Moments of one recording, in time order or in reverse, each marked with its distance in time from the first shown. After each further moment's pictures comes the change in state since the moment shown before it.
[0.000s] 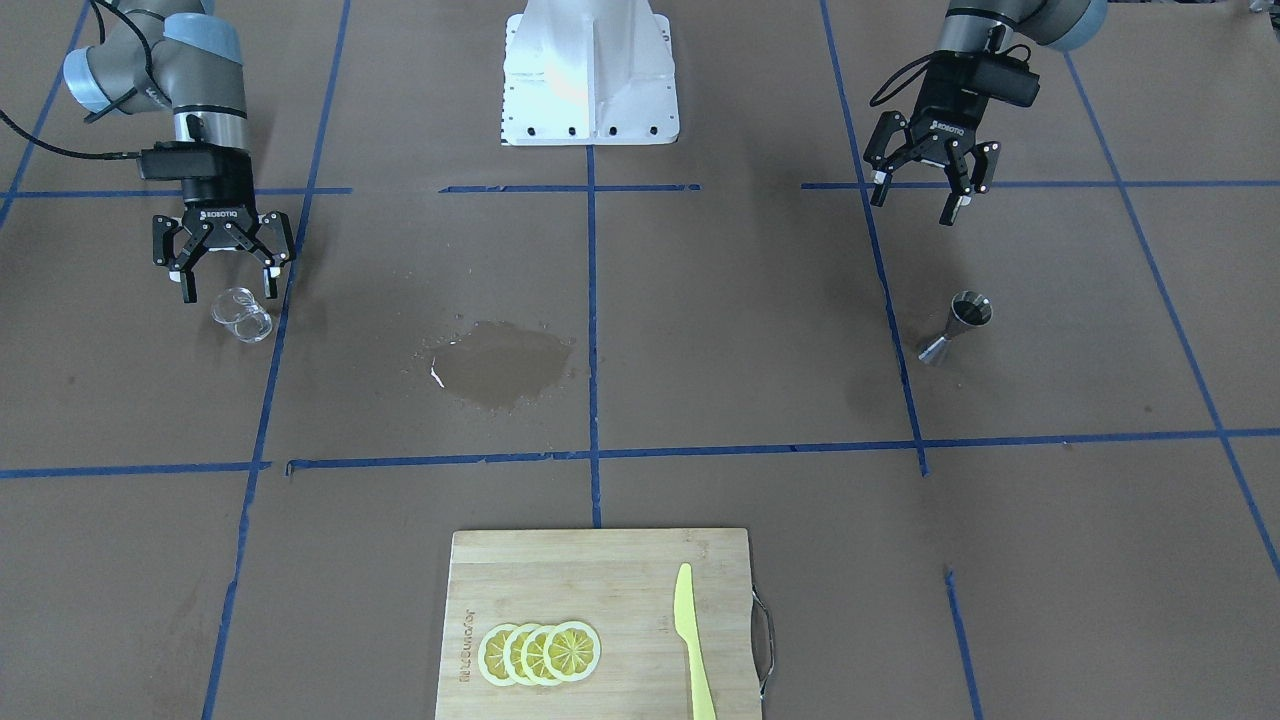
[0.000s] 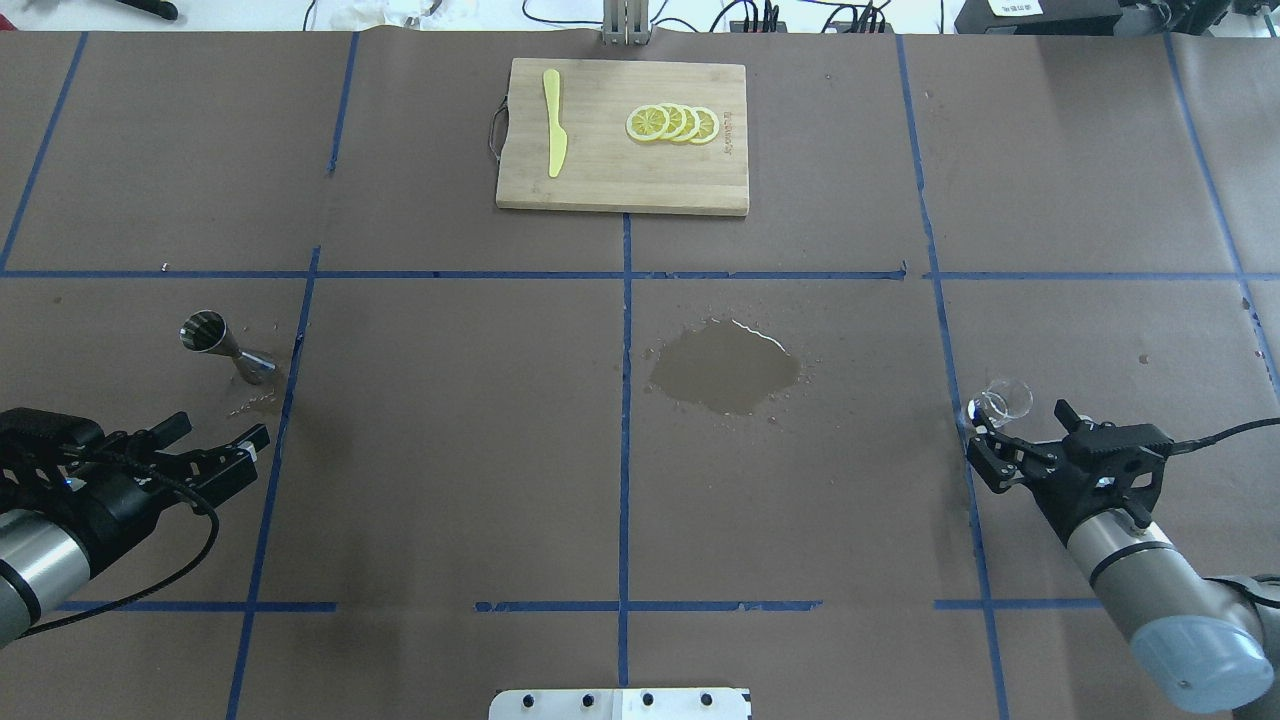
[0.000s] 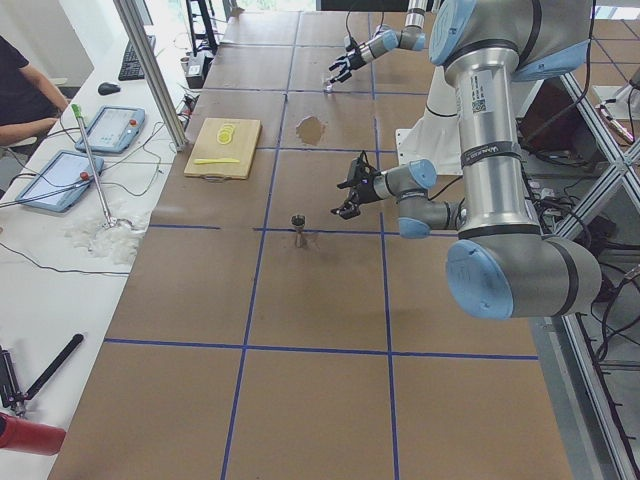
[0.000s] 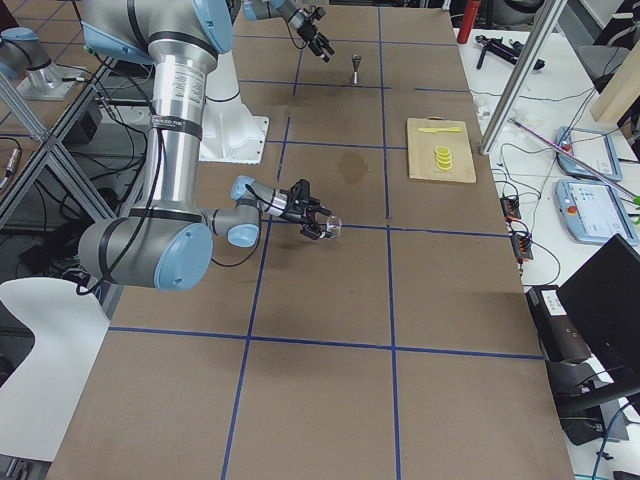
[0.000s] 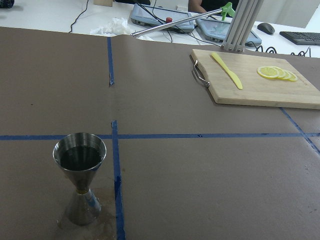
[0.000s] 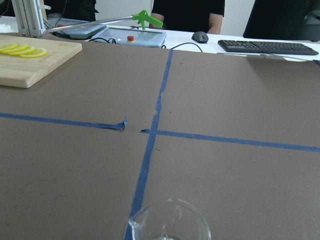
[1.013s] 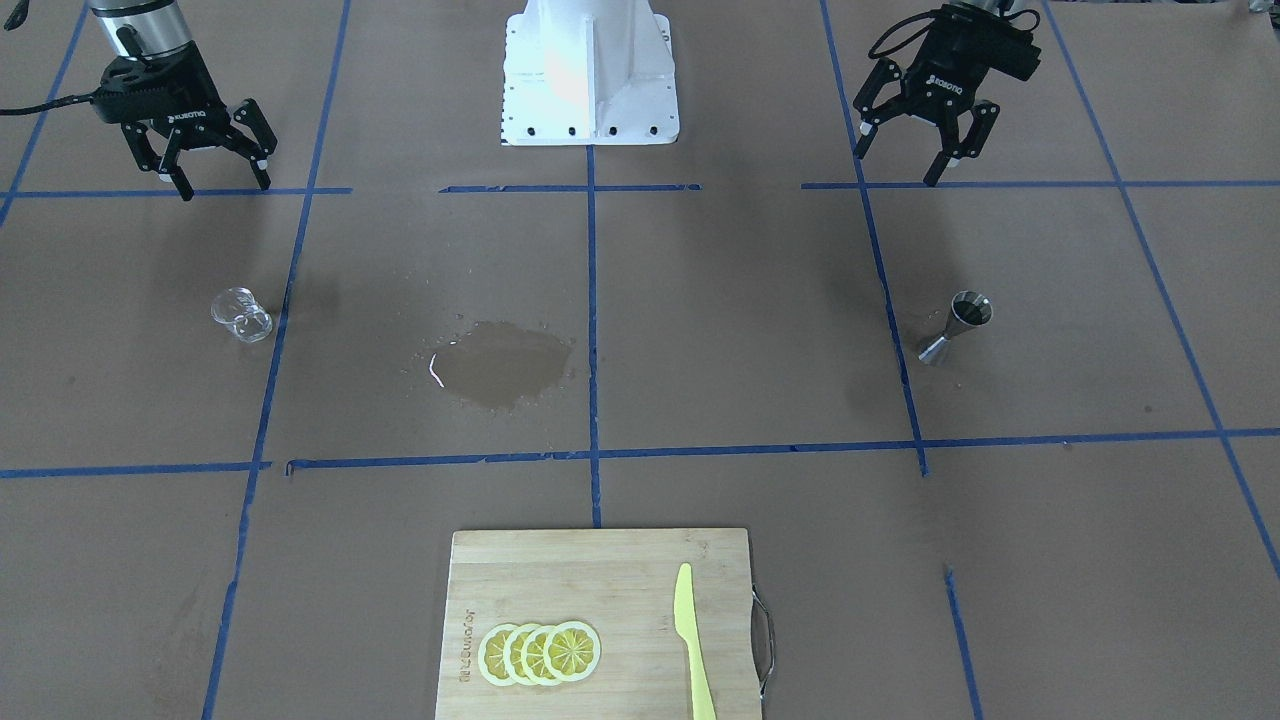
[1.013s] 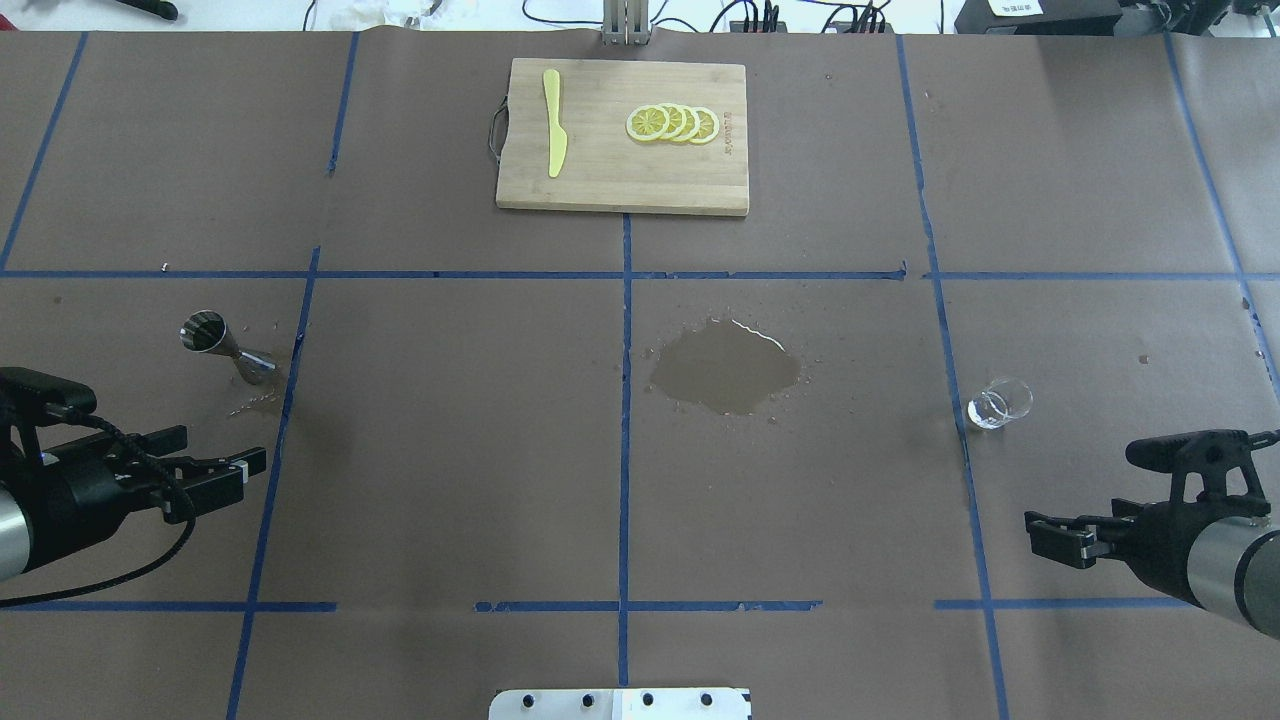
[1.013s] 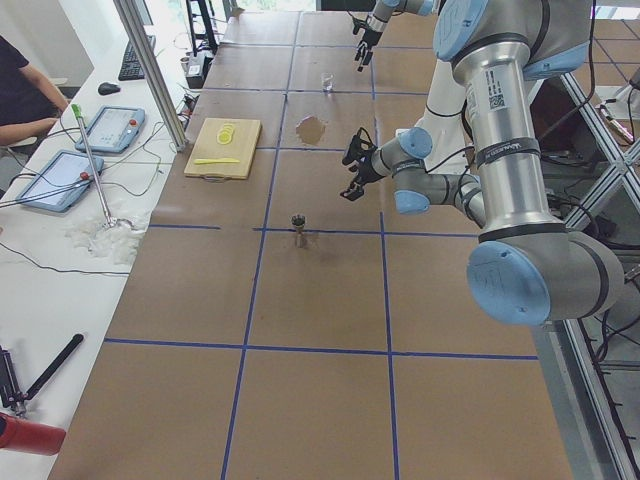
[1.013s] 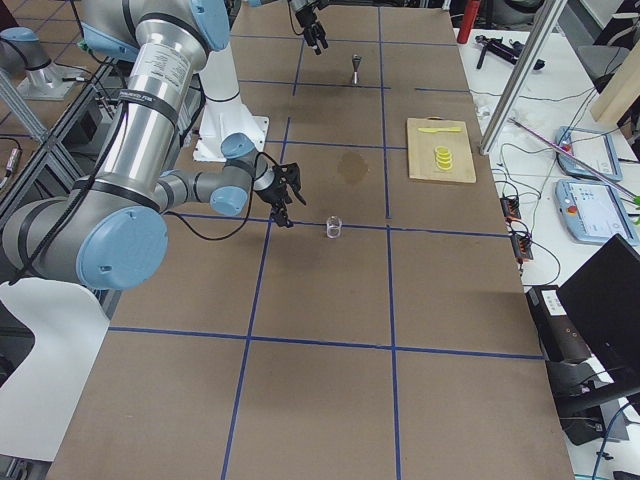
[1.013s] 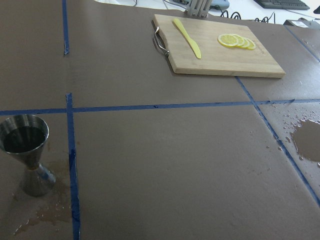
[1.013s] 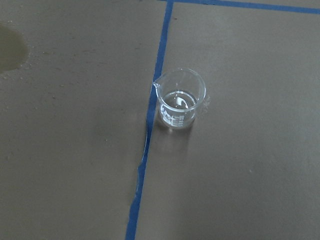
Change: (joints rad) left arm -0.163 0.032 -0.201 0.190 -0.427 0.102; right arm 0.126 -0.219 0.415 -0.263 0.706 -0.001
